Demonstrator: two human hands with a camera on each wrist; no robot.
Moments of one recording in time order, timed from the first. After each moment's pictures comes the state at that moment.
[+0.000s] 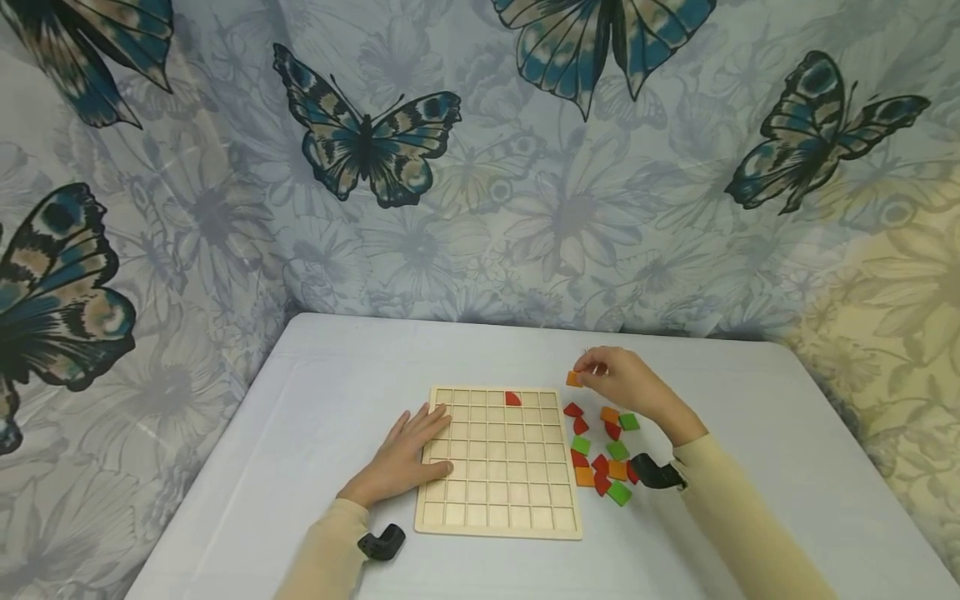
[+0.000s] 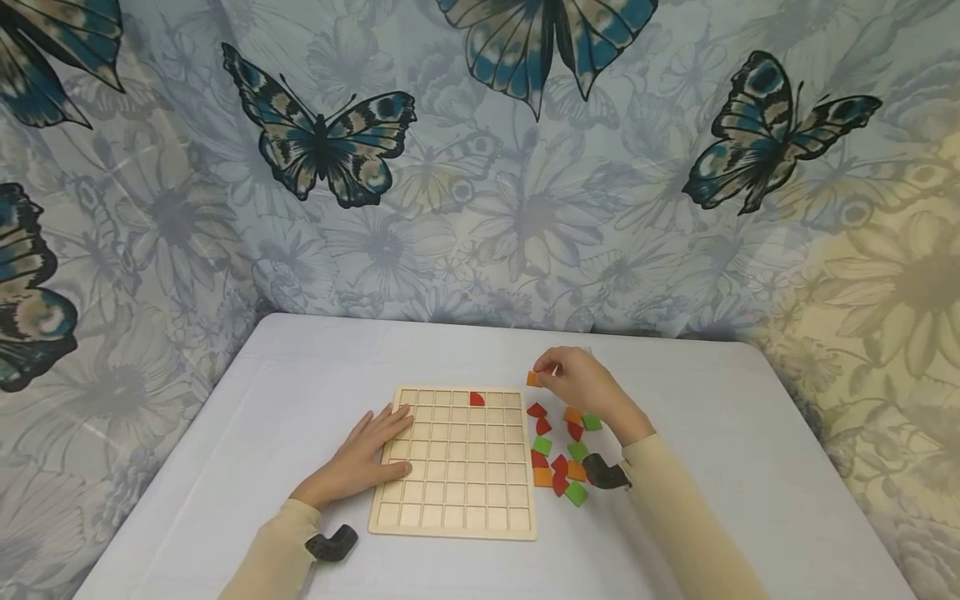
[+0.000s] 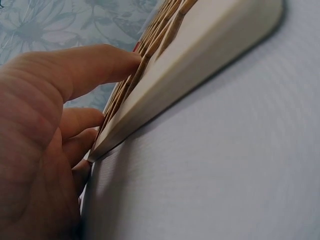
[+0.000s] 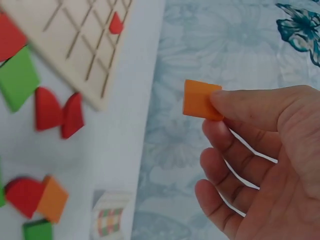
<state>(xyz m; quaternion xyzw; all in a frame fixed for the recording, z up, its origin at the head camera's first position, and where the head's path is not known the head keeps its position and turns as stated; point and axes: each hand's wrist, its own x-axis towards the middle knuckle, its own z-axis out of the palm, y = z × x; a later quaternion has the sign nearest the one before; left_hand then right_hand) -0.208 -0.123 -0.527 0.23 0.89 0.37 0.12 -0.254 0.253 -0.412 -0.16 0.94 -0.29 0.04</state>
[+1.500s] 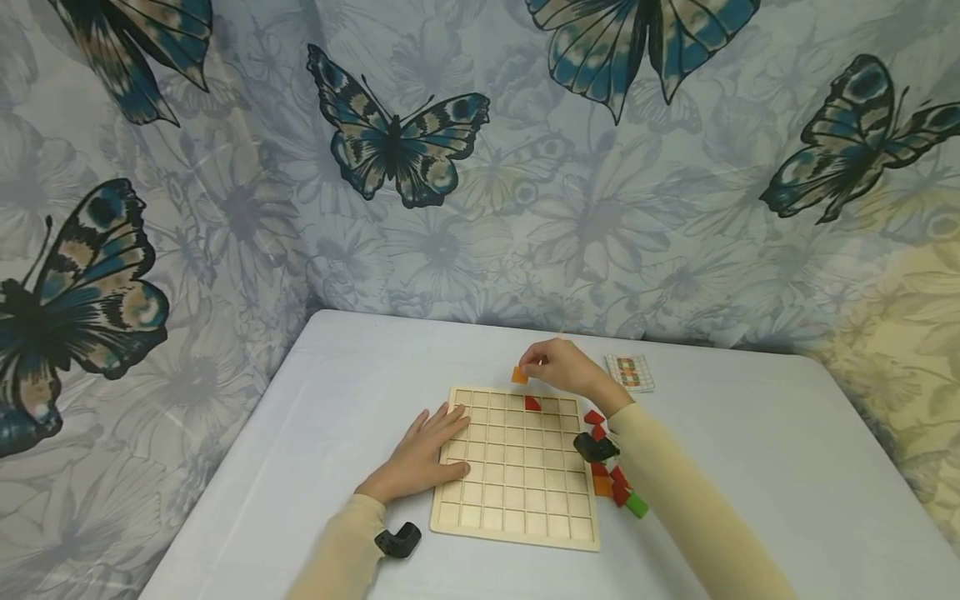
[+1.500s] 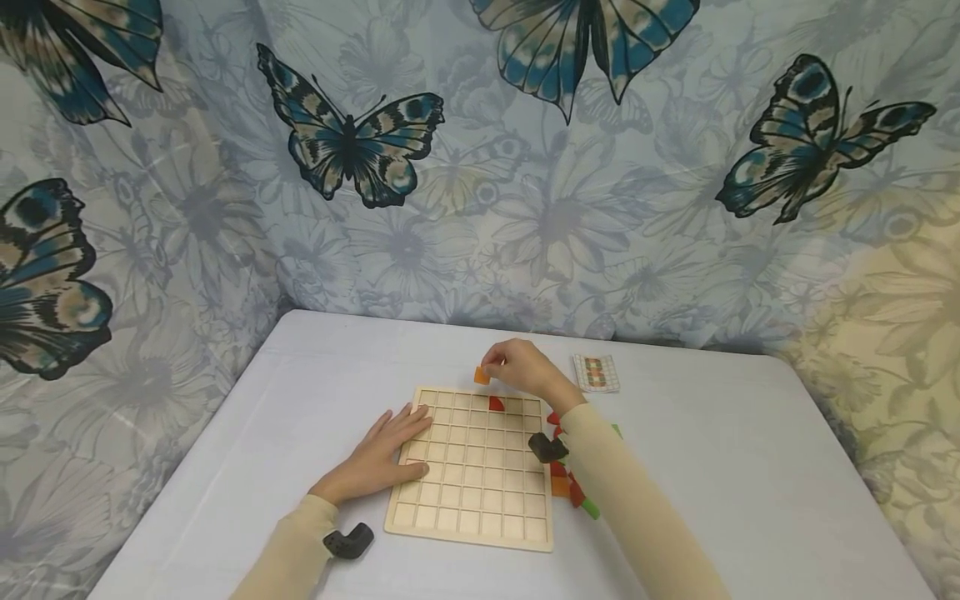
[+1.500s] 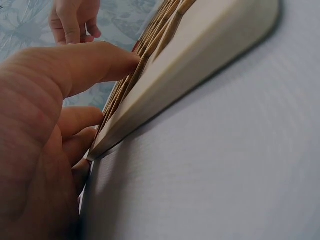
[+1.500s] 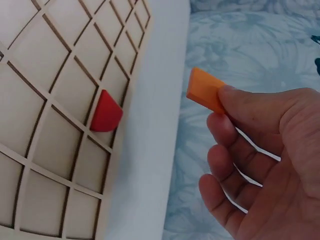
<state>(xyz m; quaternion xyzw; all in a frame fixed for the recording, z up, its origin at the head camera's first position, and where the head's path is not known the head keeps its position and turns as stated) -0.212 -0.122 -0.529 0.24 0.90 0.35 0.12 -0.309 0.162 -0.428 -0.20 0.92 -0.32 0.12</state>
